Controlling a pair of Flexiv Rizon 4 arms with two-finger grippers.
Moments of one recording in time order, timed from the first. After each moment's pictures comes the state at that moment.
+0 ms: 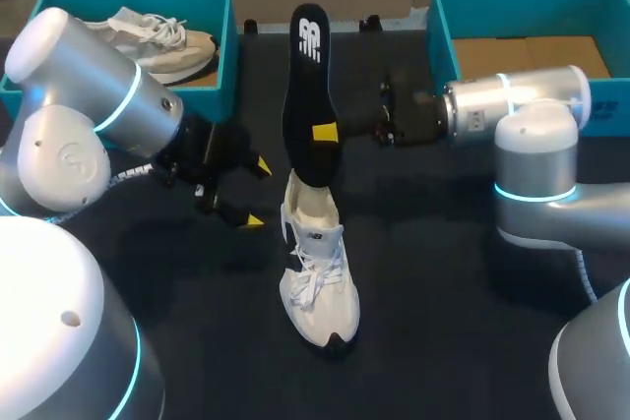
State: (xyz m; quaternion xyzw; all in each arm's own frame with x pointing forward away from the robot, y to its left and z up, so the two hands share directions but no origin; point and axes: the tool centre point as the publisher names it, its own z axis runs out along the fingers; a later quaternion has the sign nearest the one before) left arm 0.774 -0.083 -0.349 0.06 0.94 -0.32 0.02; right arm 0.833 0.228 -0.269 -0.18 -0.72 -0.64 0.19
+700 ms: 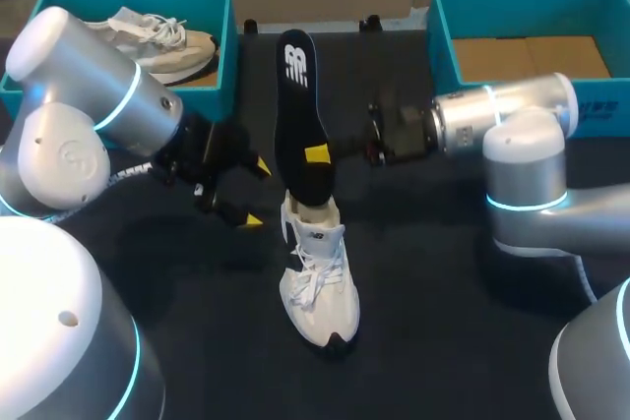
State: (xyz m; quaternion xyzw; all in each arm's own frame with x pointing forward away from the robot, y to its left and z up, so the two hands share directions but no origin) left arm 0.775 -0.081 -0.351 0.07 0.95 -0.32 0.02; right arm 0.818 0.238 -0.297 -0.15 -0.74 -0.63 0.17
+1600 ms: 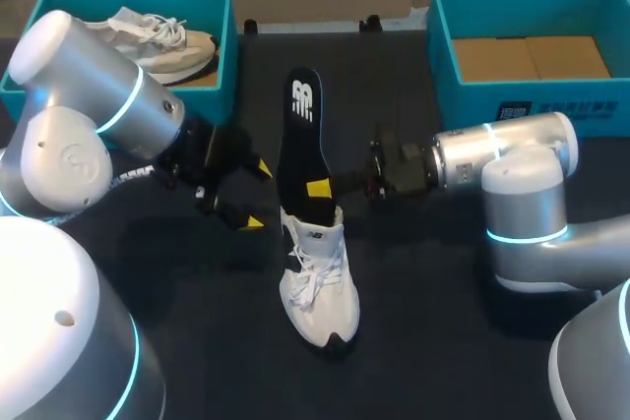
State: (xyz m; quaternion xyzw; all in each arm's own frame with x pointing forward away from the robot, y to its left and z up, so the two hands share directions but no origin) left arm 0.775 -0.084 -0.355 0.07 0.94 -0.32 0.02; right arm 0.780 0.237 -0.340 -0.19 -0.74 -0.62 0.19
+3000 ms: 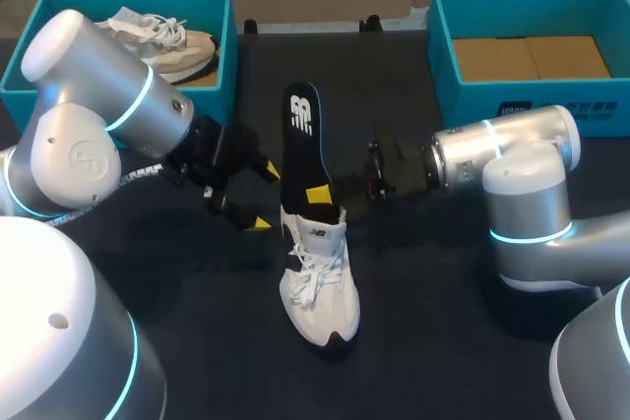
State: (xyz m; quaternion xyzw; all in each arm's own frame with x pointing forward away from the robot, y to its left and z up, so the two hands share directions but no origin) left arm 0.775 -0.095 -0.359 0.07 0.94 -0.33 0.01; right arm 0.775 0.239 -0.331 -0.18 -0.75 -0.61 0.18
